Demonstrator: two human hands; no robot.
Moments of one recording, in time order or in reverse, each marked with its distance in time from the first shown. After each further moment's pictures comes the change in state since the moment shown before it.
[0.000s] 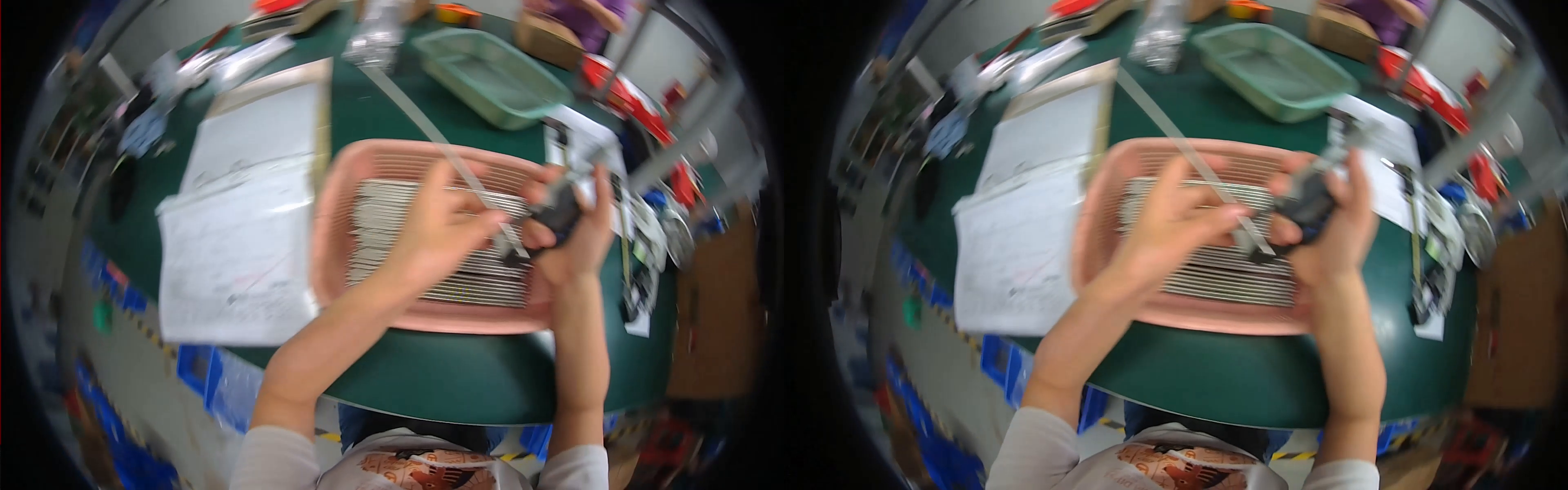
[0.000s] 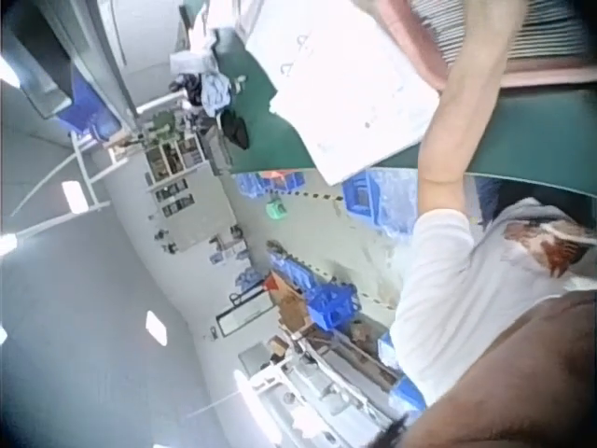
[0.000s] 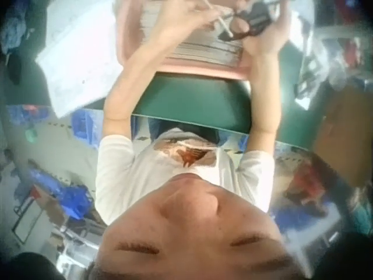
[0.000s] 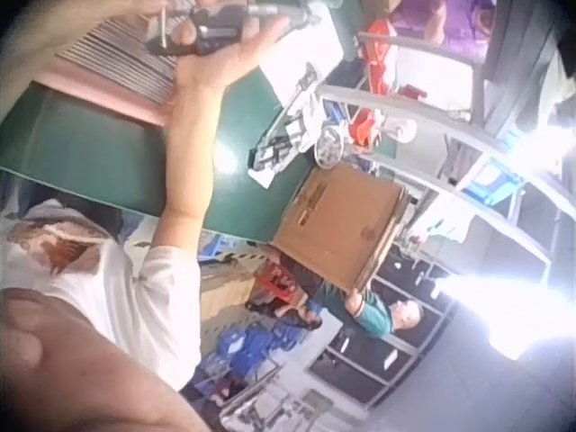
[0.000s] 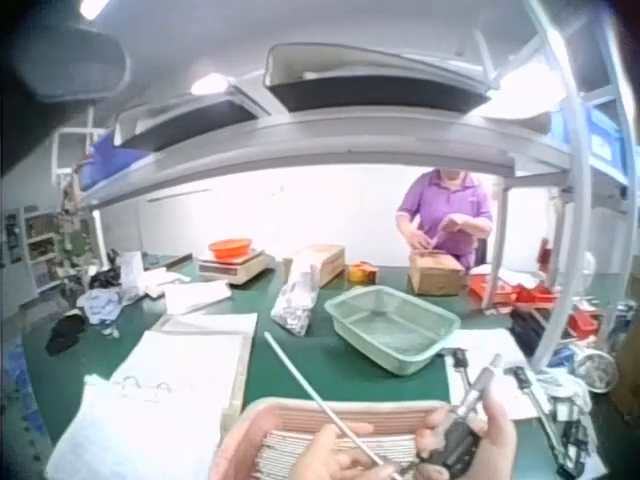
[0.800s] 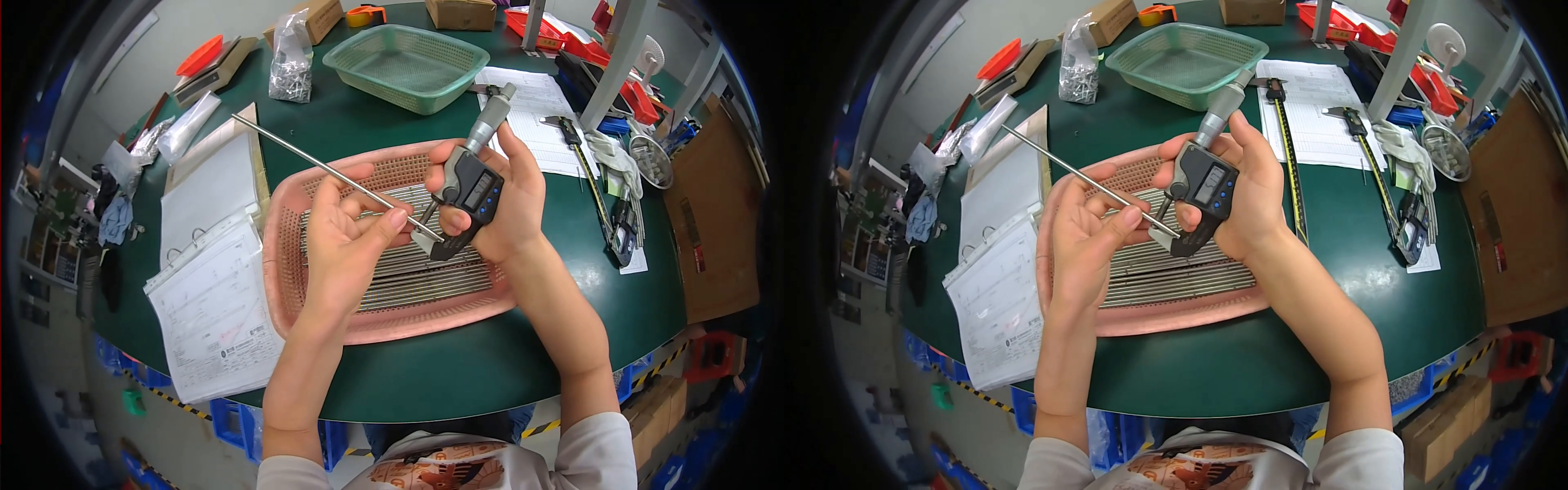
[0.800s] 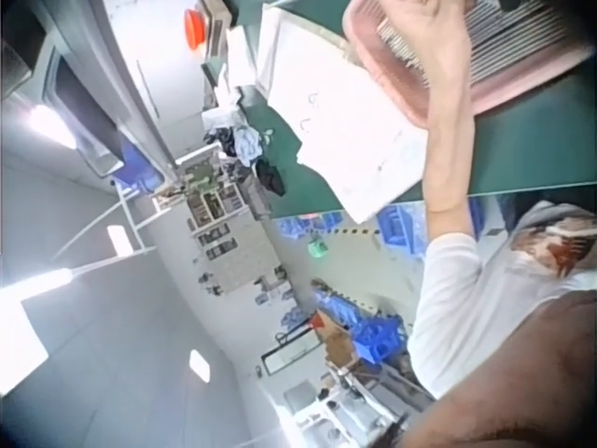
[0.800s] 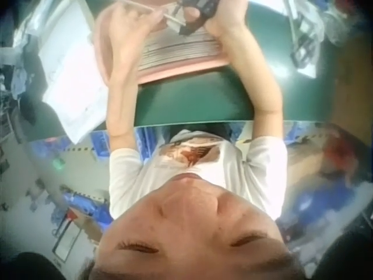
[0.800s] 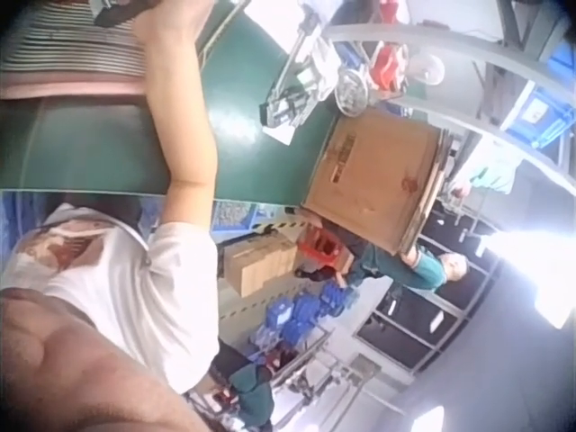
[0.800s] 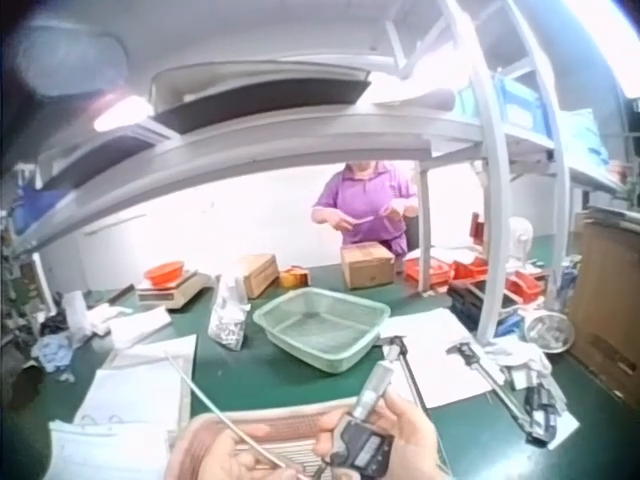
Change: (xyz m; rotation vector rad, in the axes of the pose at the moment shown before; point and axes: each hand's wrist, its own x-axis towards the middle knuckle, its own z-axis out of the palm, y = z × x) left_hand -0.002 0.005 0.003 0.035 0.060 0.104; right_hand -0.002 0.001 0.000 0.022 -0.052 0.021
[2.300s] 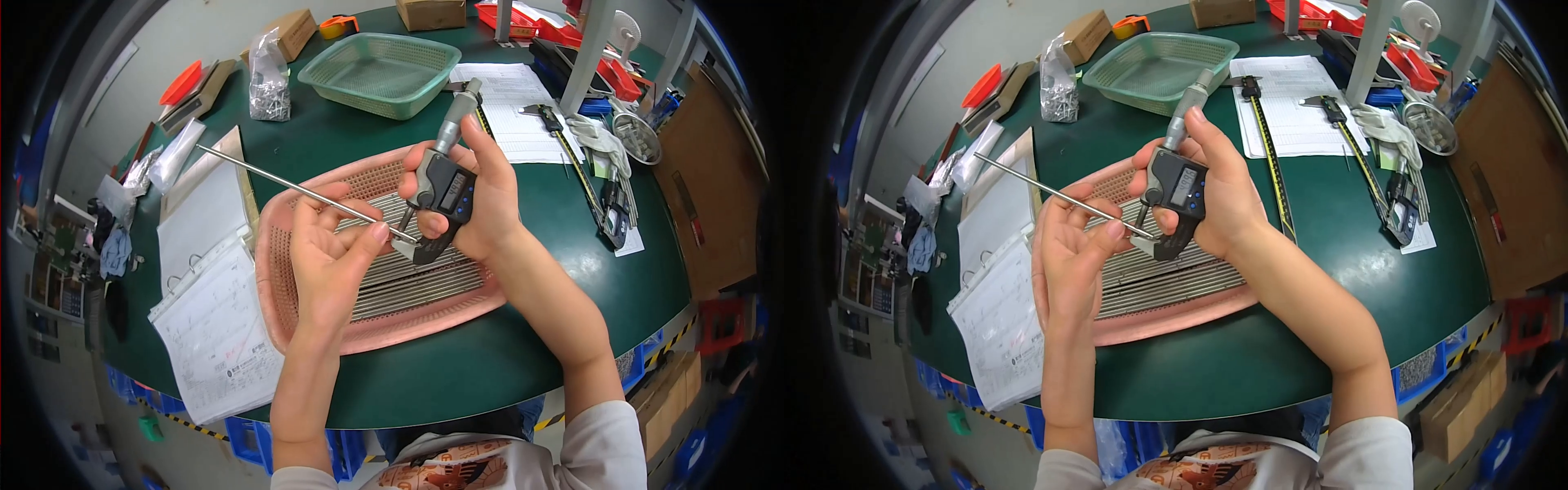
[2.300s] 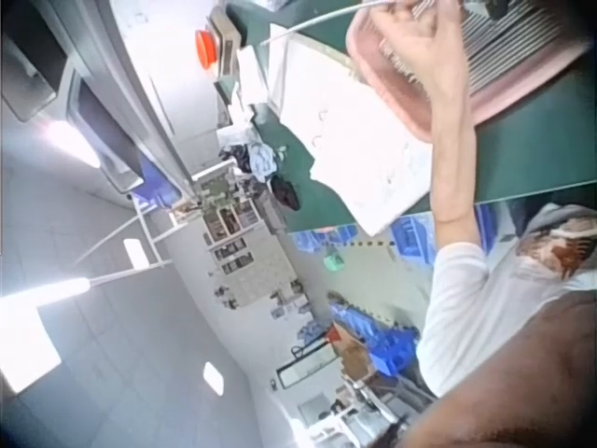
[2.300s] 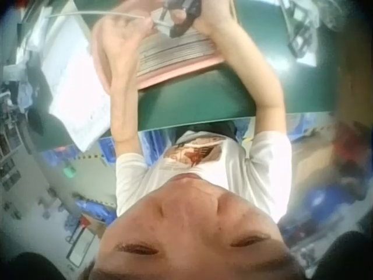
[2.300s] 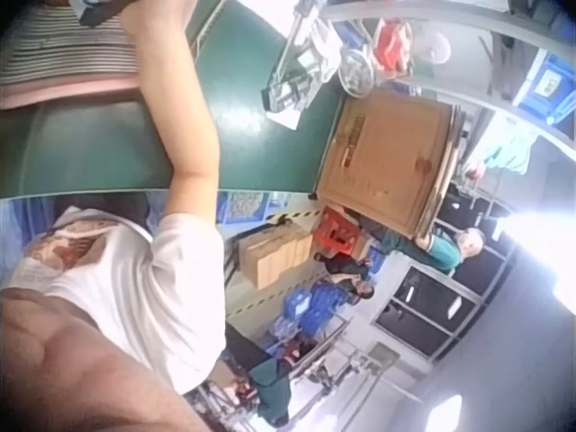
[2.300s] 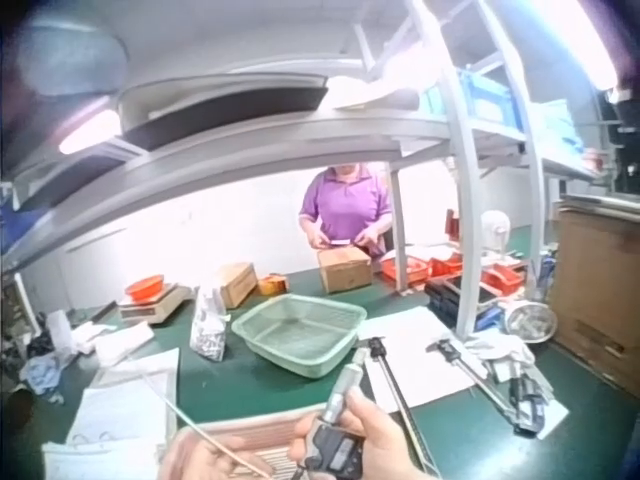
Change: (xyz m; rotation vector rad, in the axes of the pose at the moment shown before) left_hand -0.002 0.001 0.005 0.014 0.012 0.069; right_hand -0.002 -0.001 0.003 -0.033 0.042 -0.019
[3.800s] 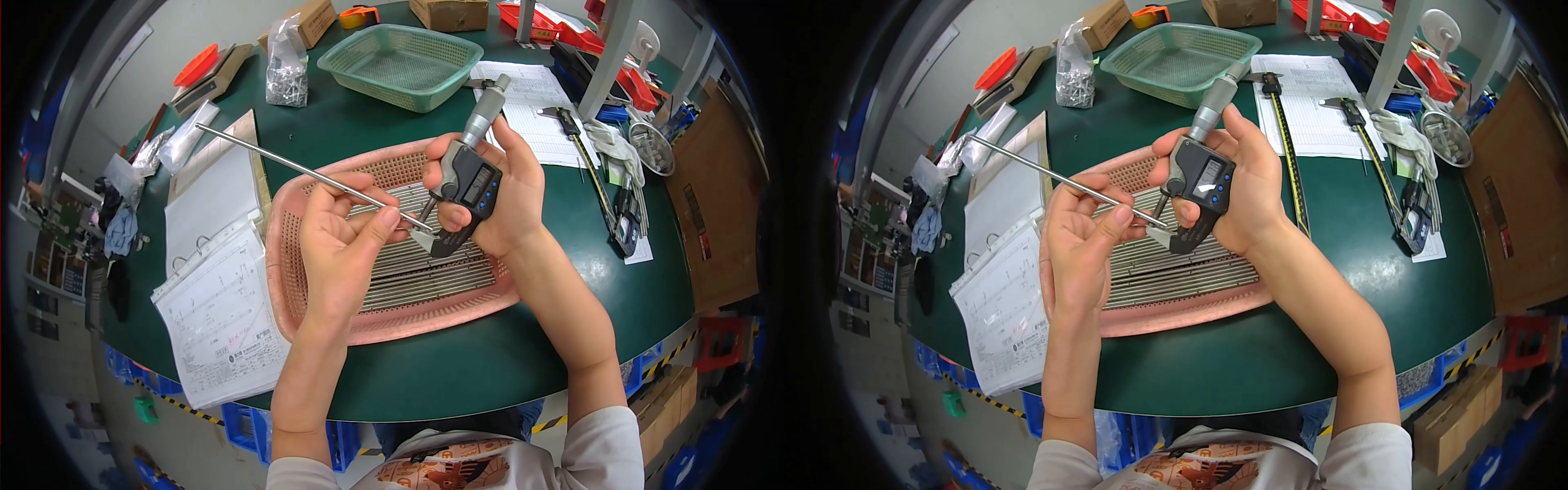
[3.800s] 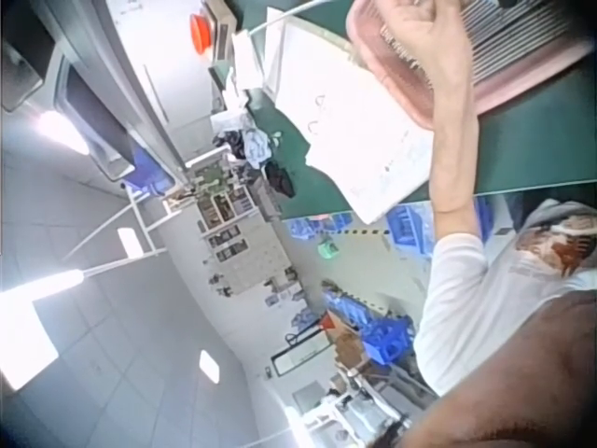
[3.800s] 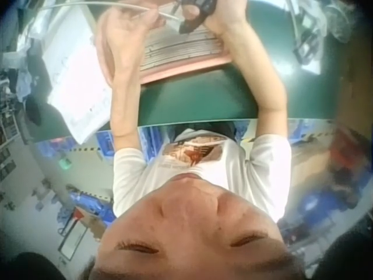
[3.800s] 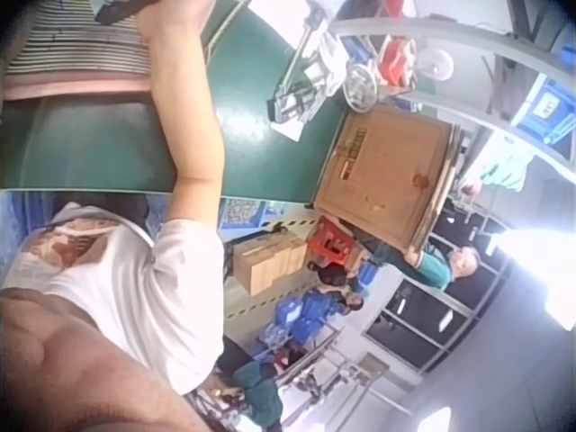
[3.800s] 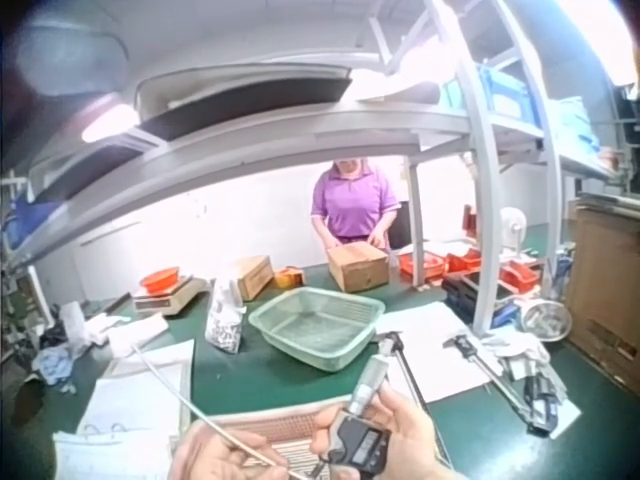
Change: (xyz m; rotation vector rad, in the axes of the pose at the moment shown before) left_hand 0.001 0.000 -0.004 -0.011 0.007 0.061; right_hand 0.001 -0.001 -0.004 0.057 -0.086 0.012
